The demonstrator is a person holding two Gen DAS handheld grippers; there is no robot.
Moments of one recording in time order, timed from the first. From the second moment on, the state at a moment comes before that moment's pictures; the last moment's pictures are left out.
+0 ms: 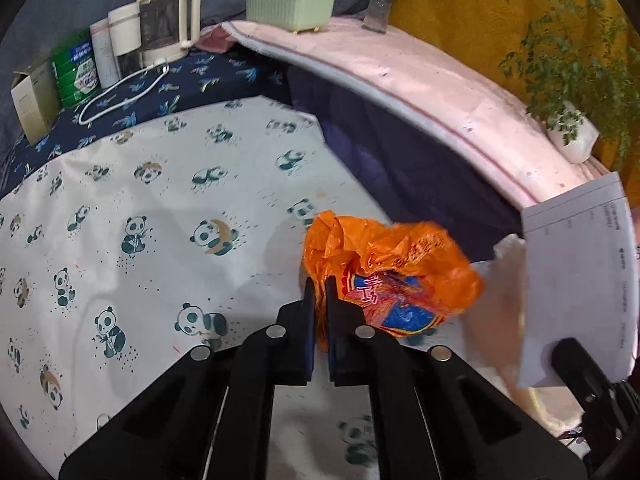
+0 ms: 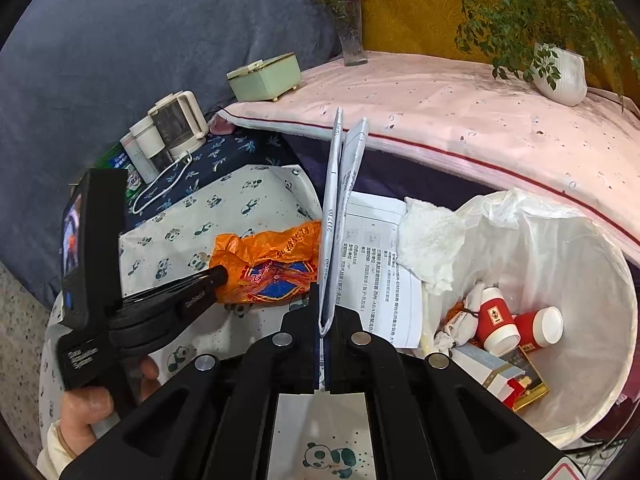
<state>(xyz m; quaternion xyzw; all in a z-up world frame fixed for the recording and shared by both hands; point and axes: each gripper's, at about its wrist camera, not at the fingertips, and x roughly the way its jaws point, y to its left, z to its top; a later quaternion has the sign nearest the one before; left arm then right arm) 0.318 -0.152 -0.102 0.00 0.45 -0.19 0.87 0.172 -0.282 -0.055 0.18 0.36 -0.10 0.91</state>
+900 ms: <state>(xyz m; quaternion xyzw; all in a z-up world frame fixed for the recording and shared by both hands) 0.211 -0.308 -0.041 0.03 0.41 -0.31 0.86 0.089 -0.406 -0.041 0.20 0.34 -0.18 0.90</state>
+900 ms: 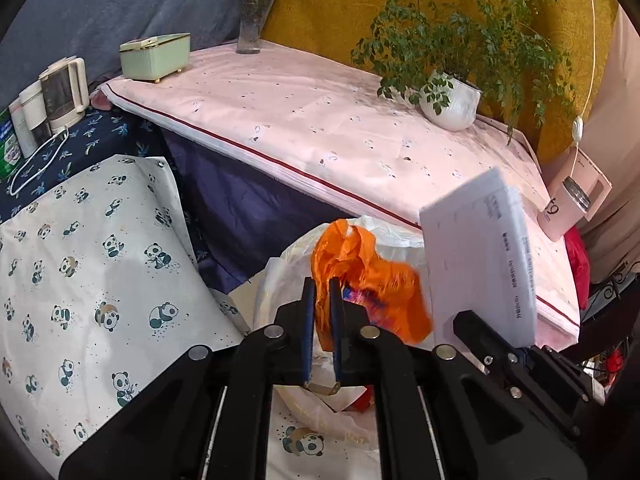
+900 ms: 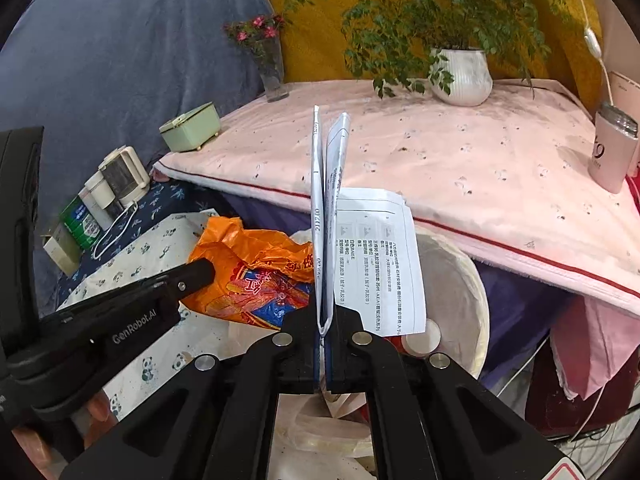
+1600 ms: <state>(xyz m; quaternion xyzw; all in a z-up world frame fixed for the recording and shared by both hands) 0.172 -0.250 -0.029 0.06 0.38 -0.23 0.89 0.050 -0.367 -0.013 0.14 0.34 -0.19 0.91</state>
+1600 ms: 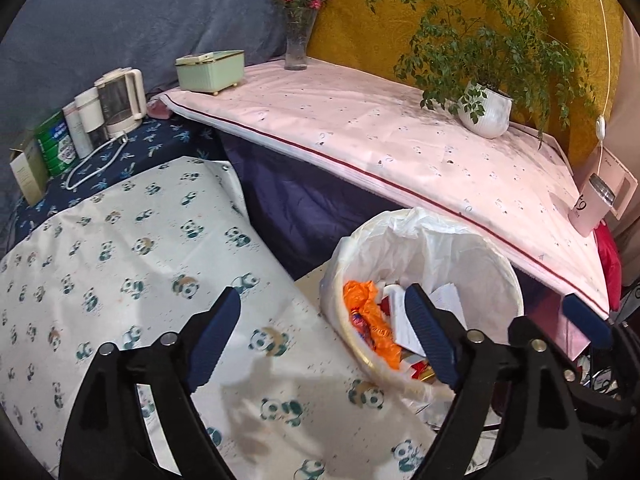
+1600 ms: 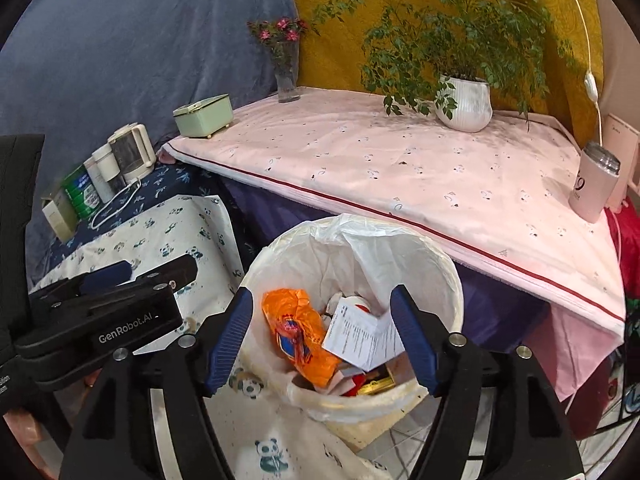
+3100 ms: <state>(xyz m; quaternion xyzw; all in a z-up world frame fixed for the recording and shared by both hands) 0.093 -0.203 -0.050 0.09 0.39 -0.16 0.90 -0.019 -0.335 -0.037 0.09 0.38 -0.21 0.90</state>
